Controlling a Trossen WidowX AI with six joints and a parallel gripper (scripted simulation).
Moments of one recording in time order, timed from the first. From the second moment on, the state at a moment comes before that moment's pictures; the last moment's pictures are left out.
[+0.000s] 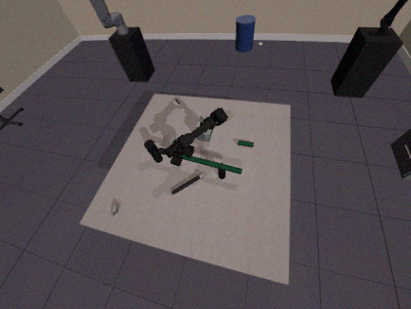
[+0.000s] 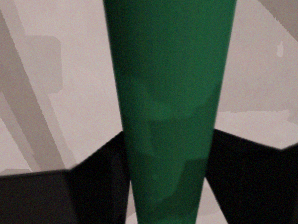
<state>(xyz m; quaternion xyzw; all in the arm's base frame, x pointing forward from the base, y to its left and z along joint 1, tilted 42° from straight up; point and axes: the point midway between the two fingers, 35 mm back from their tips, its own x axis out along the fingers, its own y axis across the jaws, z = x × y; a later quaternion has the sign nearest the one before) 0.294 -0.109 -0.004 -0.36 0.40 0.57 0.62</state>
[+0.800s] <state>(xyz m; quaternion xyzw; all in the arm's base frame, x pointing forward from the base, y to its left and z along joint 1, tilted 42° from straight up) 0.295 -0.116 -0.012 -0.35 0.40 0.58 0.62</state>
